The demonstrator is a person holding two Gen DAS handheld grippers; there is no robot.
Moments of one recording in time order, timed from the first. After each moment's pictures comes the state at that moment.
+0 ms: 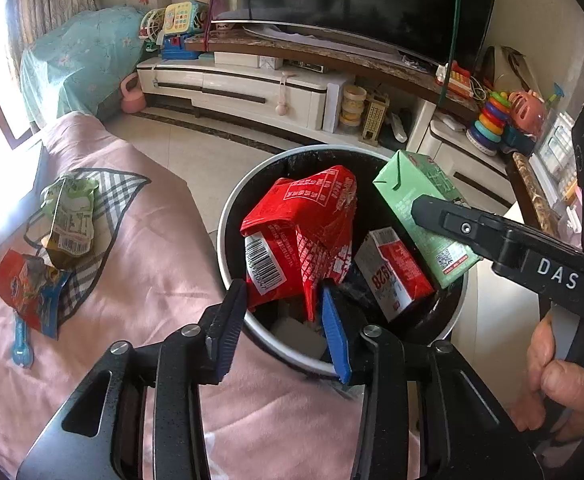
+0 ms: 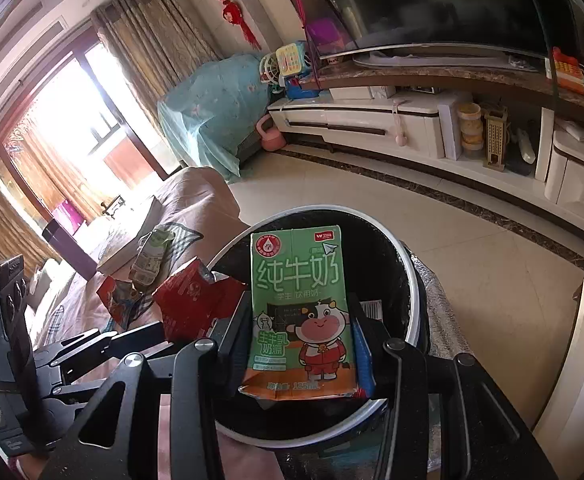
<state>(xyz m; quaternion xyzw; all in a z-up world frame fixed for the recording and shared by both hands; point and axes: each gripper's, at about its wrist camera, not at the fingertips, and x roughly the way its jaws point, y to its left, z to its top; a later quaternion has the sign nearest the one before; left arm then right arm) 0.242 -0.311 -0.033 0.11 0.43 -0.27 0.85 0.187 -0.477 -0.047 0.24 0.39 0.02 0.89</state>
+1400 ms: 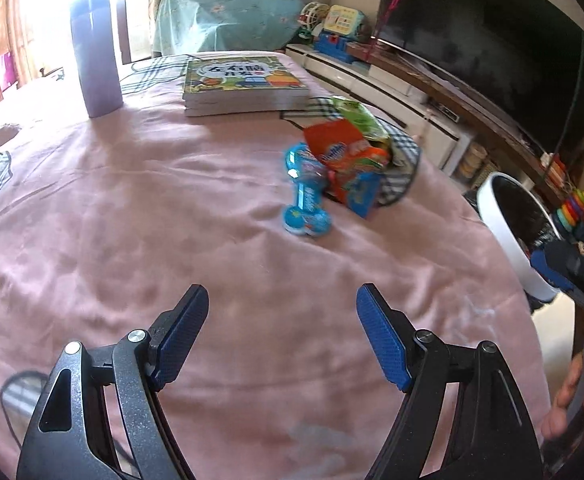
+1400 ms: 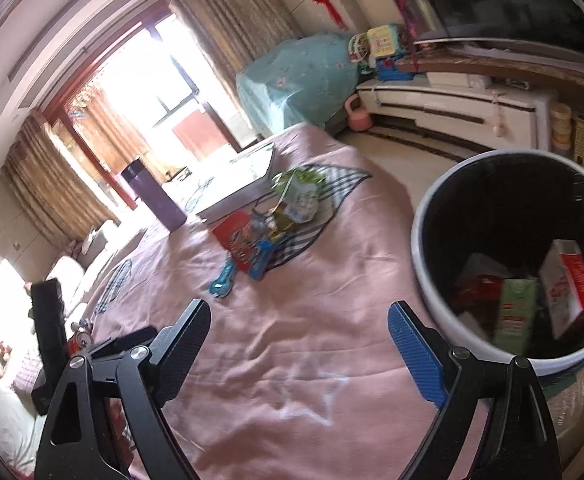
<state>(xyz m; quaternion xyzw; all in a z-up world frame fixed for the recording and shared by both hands) 0.235 -0.040 -0.059 -0.02 0.44 -0.09 0.89 0.183 -0.302 -0.043 0.23 0.38 0.15 0.88</state>
